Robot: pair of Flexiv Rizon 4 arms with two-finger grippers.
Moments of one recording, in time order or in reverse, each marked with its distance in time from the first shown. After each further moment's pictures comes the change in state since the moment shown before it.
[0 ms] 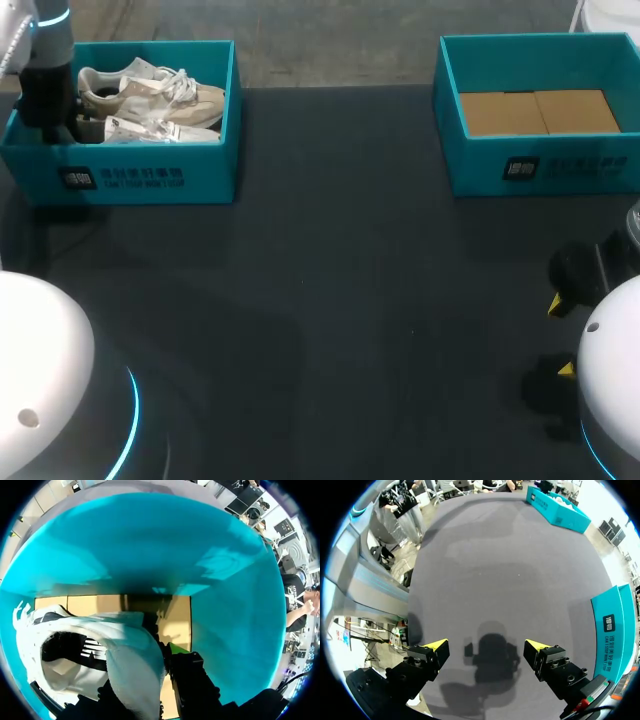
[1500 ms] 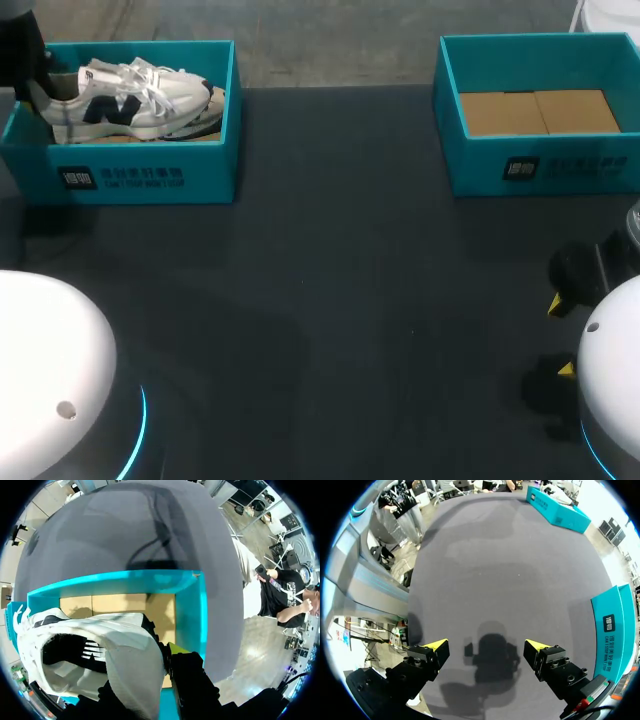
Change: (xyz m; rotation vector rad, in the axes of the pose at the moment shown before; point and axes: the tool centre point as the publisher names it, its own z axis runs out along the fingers) left arm 0.020 -0.005 -0.099 -0.104 -0.071 0.011; right arm 0.000 0.000 0.000 0.000 0.000 0.000
